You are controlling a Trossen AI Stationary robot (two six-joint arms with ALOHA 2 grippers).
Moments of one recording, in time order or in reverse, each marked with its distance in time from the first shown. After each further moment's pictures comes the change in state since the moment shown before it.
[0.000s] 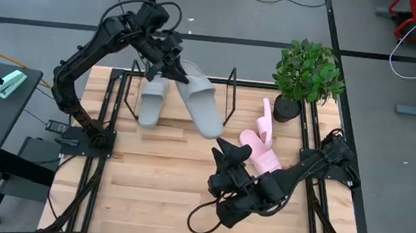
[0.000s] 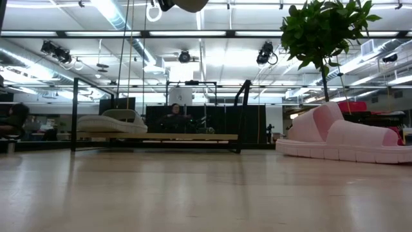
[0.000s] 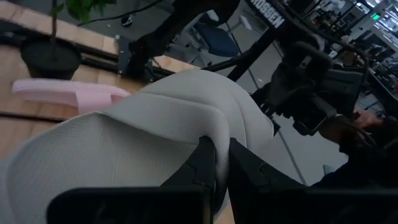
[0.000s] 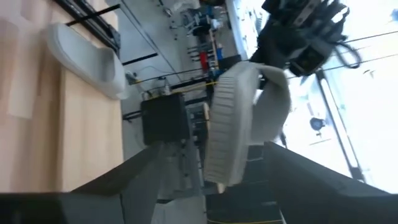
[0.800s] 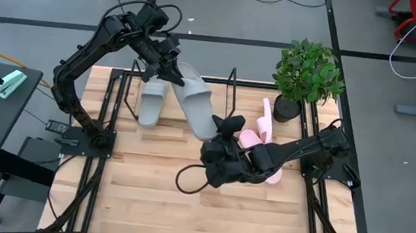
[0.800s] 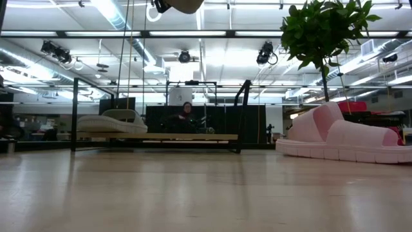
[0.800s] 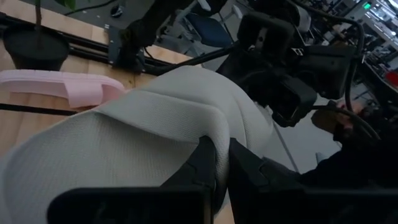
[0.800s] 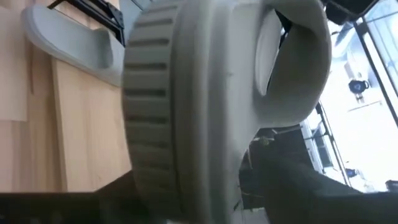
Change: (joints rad) left arm 0.002 0.002 0.000 -0.096 0.038 0.101; right arm -0.203 -0.030 0.001 0.044 -0.173 0.048
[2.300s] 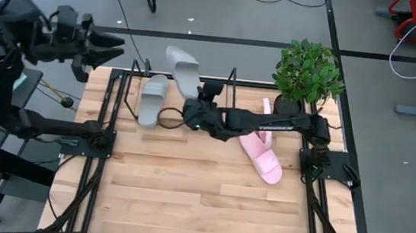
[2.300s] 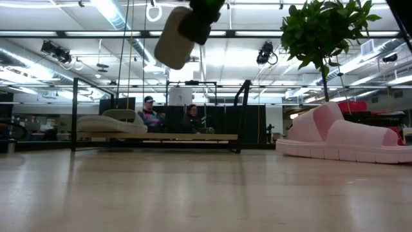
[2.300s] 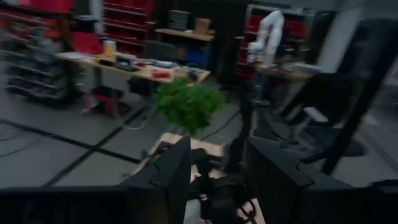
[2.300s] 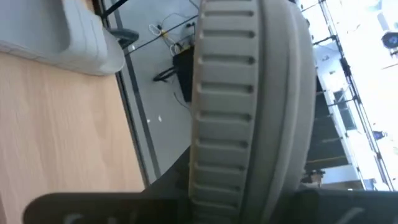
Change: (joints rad) left arm 0.030 -0.523 0.001 0.231 -0.578 -0.305; right arm -0.337 0.151 0.014 0.338 -0.238 -0.176
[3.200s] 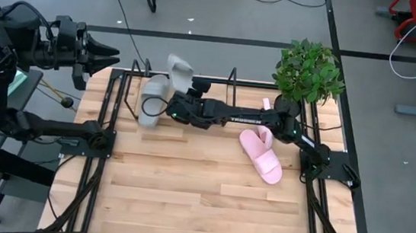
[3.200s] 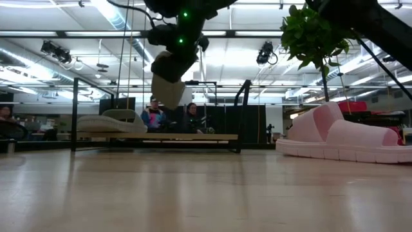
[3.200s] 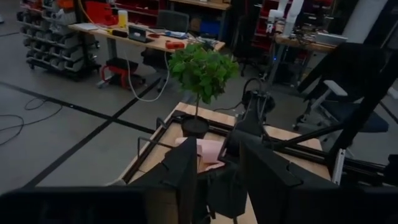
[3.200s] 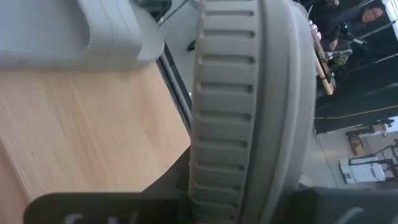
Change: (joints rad) left arm 0.000 -0.029 -0.001 -0.174 -0.063 0.069; right arm -0.120 0.348 0.388 -0.294 -0.143 0.361
